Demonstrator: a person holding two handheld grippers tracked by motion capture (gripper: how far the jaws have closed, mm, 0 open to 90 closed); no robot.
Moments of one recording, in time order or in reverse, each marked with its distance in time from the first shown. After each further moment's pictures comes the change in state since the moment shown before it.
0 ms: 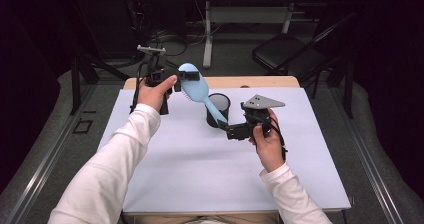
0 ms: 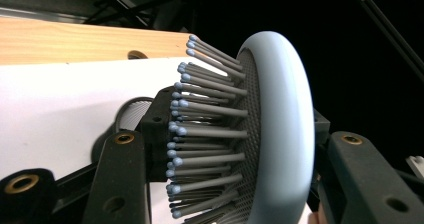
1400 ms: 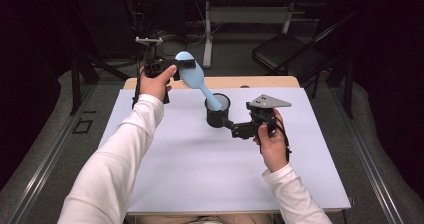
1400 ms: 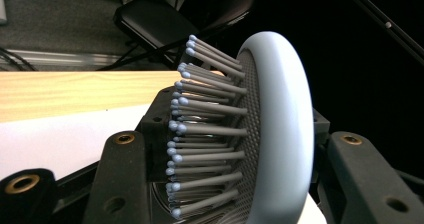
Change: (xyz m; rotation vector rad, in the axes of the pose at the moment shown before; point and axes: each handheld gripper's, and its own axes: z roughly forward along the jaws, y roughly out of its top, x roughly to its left) left arm 0.005 0.023 0.004 -0.106 0.076 0.059; right arm -0.009 -0.002 -0.008 -0.014 -0.030 0.034
